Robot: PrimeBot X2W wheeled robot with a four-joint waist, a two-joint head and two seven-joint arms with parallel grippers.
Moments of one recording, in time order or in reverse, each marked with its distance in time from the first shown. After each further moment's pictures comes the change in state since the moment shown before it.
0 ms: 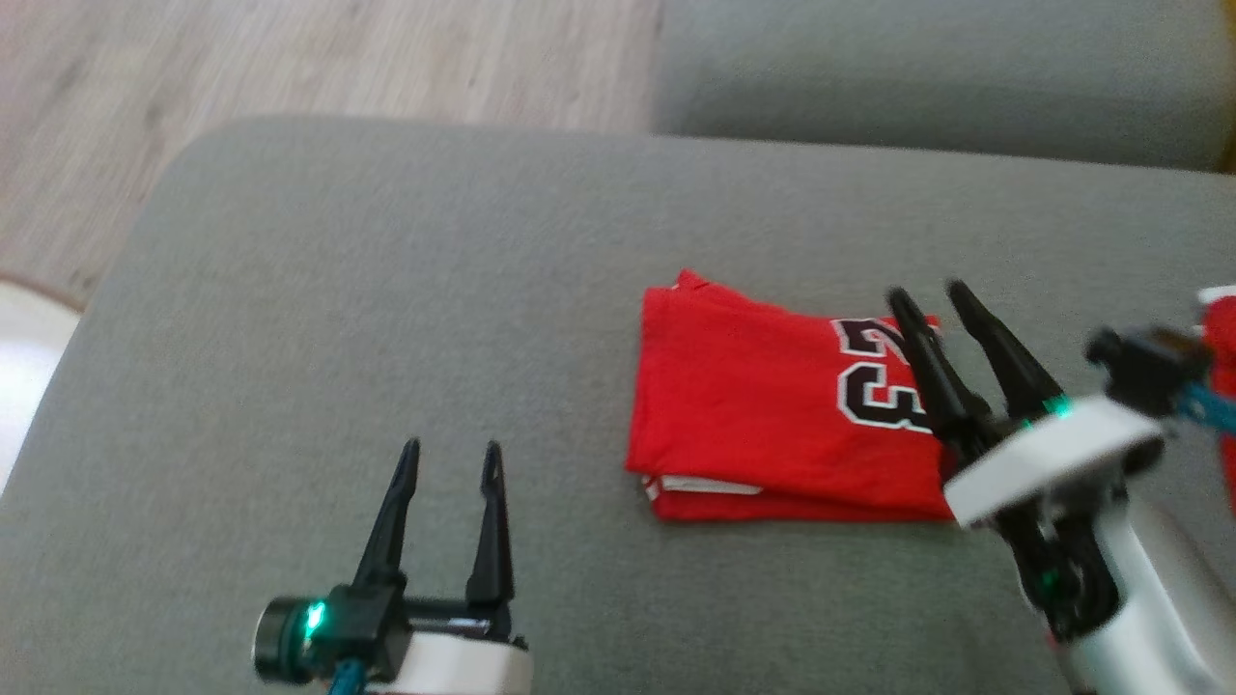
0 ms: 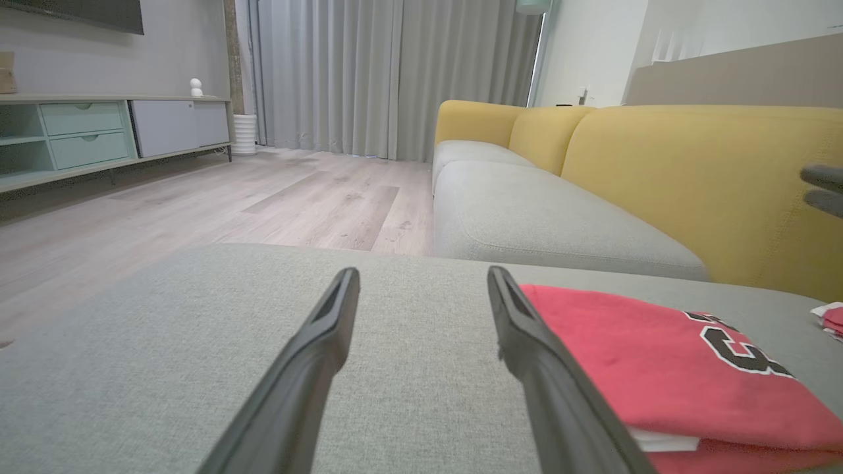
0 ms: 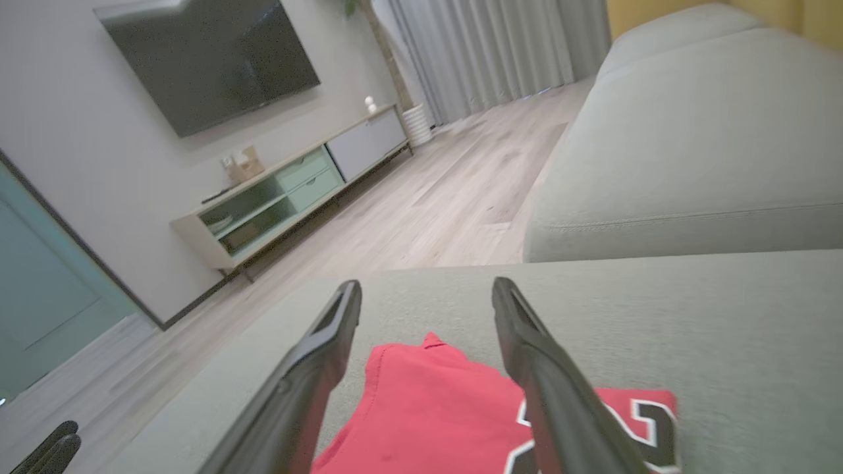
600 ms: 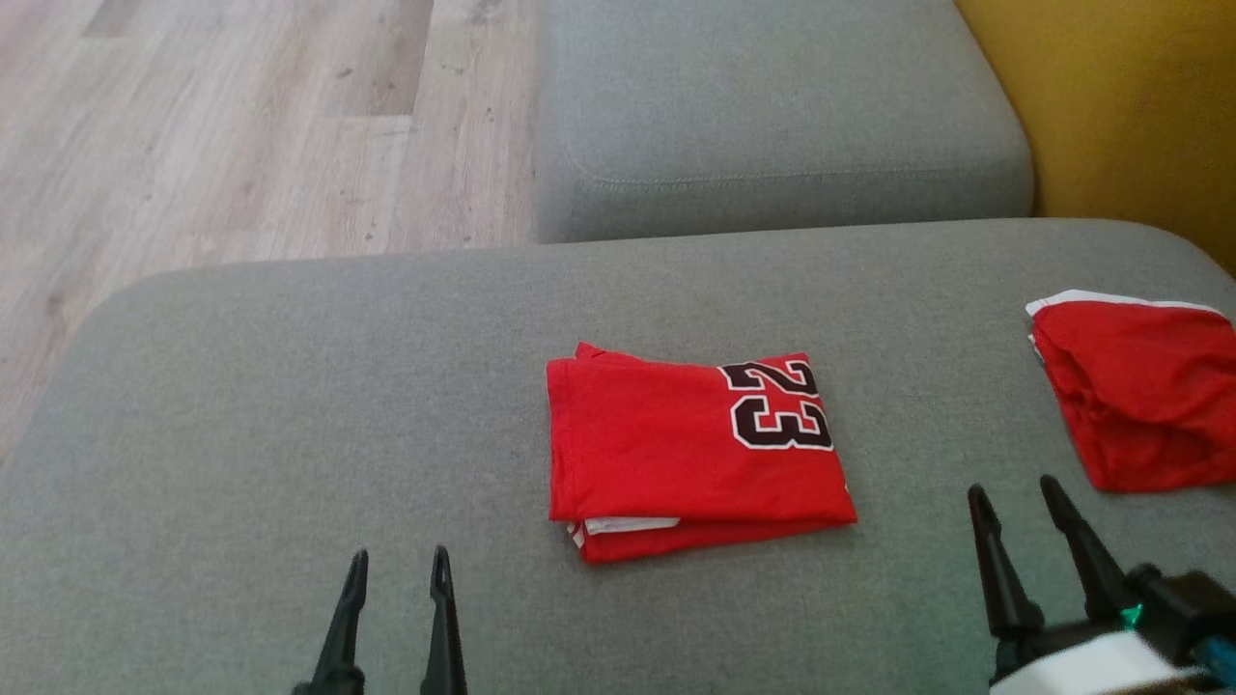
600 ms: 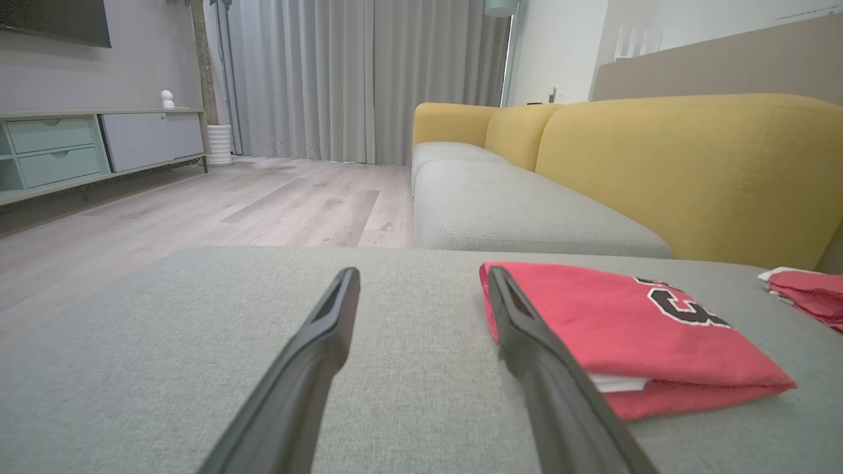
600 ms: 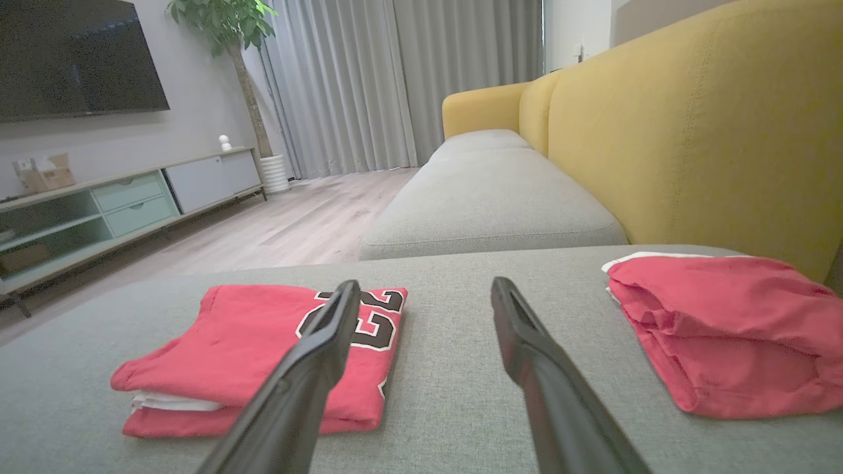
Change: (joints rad) left arm 0.177 0.009 0.095 0.003 0.029 -0.001 0.000; right arm 0.358 0.035 -0.147 0.066 -0.344 0.000 -0.328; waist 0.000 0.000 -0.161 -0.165
